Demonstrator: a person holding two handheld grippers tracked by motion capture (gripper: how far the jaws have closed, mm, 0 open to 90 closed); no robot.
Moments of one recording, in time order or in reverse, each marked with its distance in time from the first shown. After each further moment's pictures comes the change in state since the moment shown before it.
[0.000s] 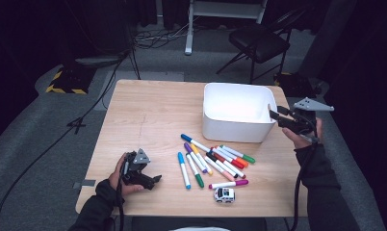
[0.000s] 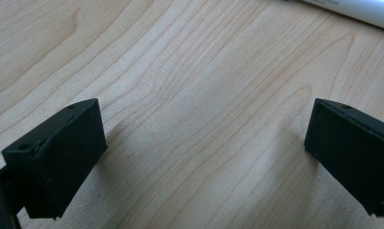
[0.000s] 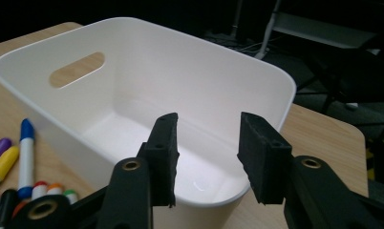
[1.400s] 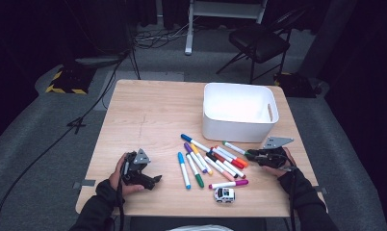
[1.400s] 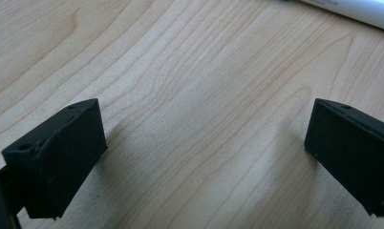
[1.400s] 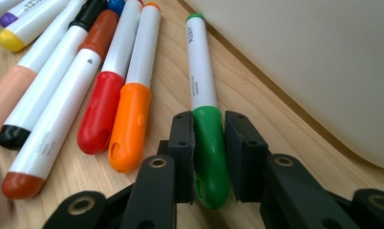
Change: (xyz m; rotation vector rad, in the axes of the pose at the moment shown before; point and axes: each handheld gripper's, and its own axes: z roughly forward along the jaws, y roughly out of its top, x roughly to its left) left arm 0.000 0.001 0.001 -0.011 0.011 0.014; right arm 0.040 -0.128 0.058 0.213 0.421 -0.172
